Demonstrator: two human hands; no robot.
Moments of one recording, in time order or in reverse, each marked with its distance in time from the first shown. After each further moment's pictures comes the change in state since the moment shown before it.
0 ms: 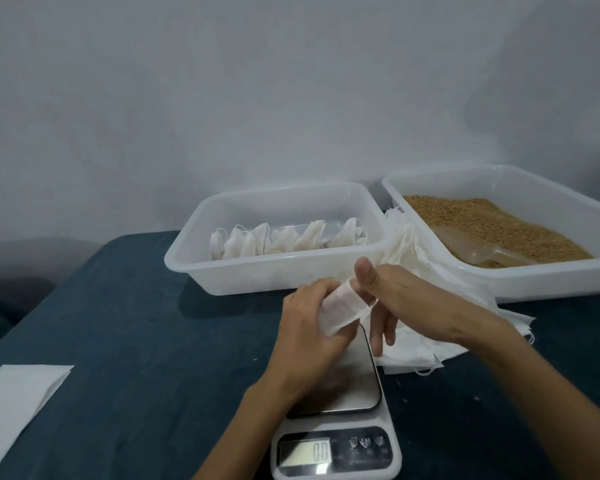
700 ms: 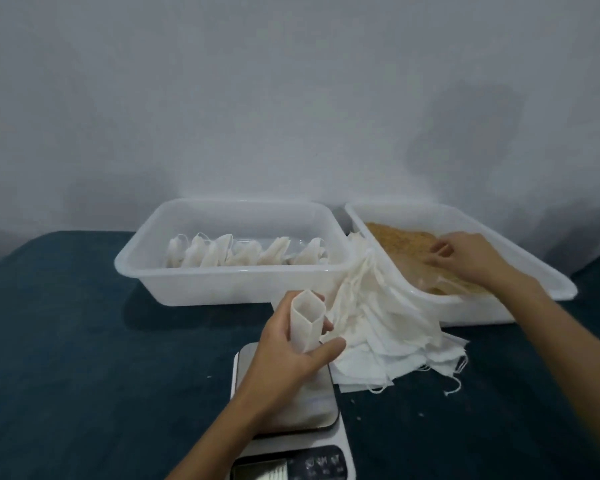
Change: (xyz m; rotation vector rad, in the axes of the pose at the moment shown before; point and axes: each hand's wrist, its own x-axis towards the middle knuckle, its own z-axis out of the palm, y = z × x) left_hand -0.006 0.010 0.006 -0.610 -0.086 -0.170; right_hand -0.008 0.093 -0.187 -0.870 0.570 0.500
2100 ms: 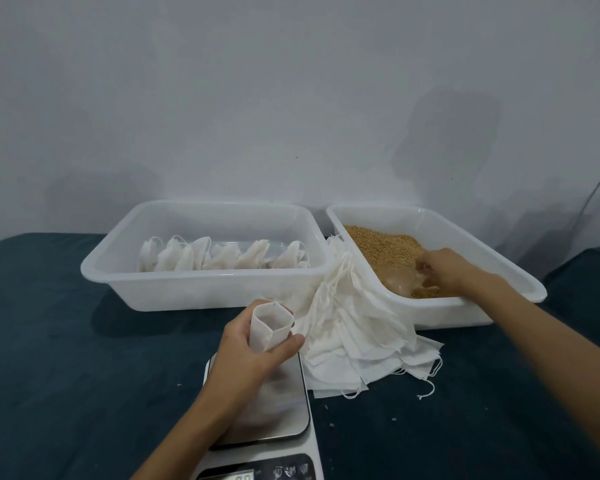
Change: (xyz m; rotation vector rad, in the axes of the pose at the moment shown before) left_hand 0.003 0.001 -0.002 -0.006 0.113 -0.054; right_hand 0.033 0.046 0.023 -0.300 -0.122 -0.131
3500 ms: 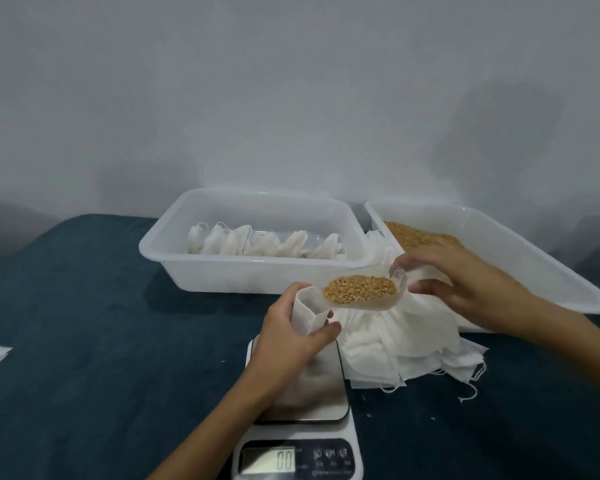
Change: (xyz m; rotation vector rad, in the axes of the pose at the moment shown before) left_hand 0.005 -0.011 -0.006 0.070 0.006 -0.006; right_hand -0.117 -0.122 -0.071 0.444 0.205 -0.601
